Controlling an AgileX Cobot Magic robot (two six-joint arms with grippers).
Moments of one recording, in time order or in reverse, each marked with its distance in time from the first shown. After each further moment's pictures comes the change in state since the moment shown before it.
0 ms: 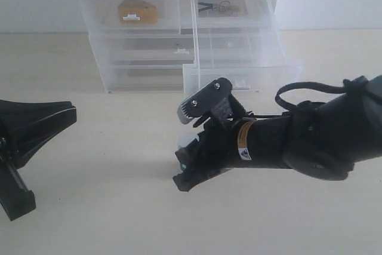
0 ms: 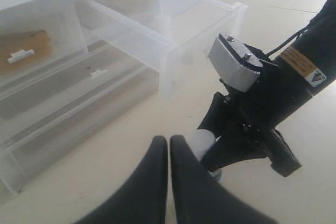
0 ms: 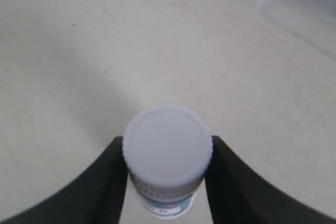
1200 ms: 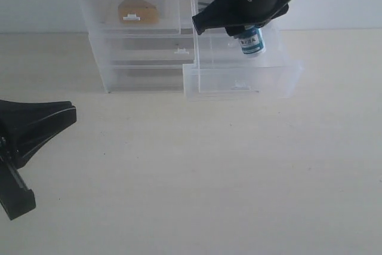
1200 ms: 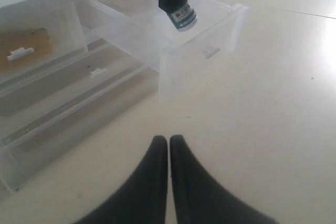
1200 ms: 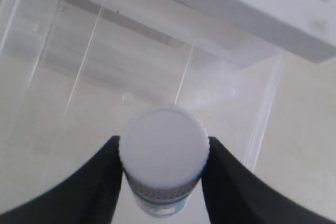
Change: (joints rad) left arm 0.000 0.000 0.000 0.000 0.000 -0.018; right arm -0.055 -0.005 -0.858 -0.061 1.309 0.118
